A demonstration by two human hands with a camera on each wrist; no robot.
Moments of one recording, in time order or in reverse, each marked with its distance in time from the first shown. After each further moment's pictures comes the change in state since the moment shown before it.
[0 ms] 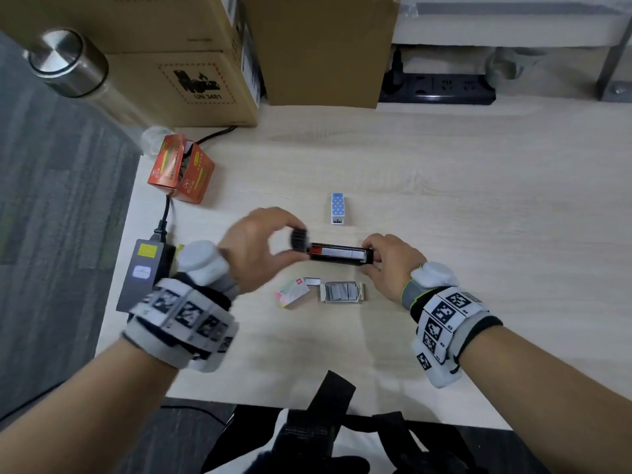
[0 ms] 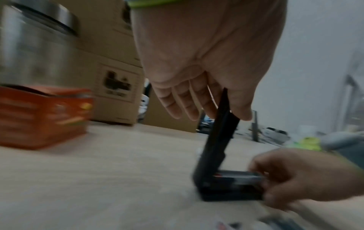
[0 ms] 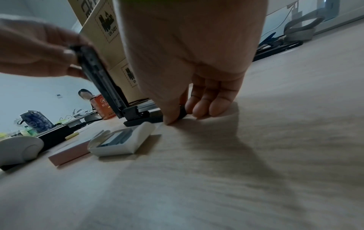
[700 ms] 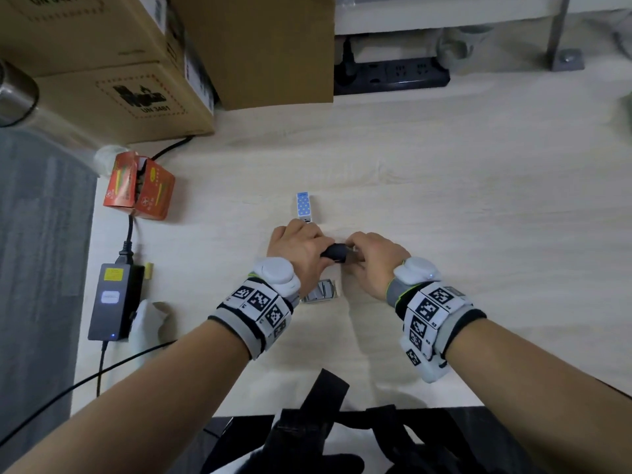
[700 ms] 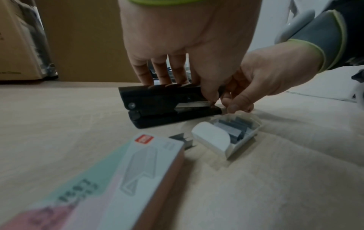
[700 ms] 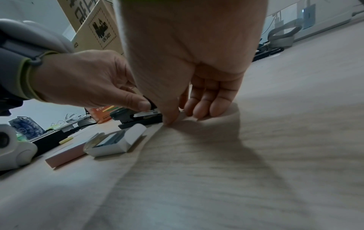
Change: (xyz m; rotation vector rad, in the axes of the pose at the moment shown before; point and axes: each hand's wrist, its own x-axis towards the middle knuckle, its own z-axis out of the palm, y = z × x) left_hand 0.041 0.033 0.100 0.323 -0.157 0.074; right_hand -0.014 0.015 -0.010 0.022 -0.015 0.018
